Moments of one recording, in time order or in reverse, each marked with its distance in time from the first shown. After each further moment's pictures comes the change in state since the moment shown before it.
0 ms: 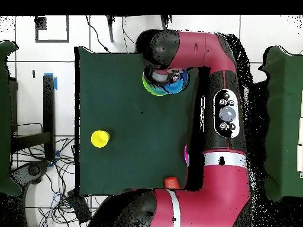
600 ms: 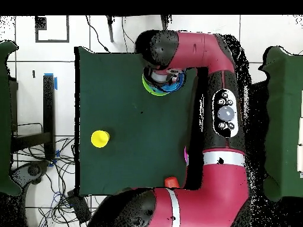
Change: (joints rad) arm 0.003 0.005 0.000 0.000 0.000 0.000 0.000
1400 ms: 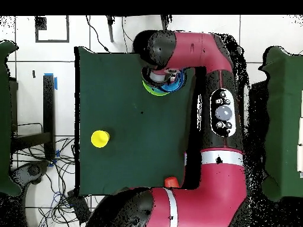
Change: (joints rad) arm 0.006 0.000 0.000 -0.002 -0.001 0.000 0.000
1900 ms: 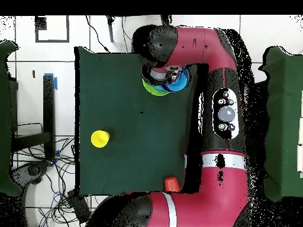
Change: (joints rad) arm 0.002 -0.026 0.000 -0.019 0.000 0.058 0.000
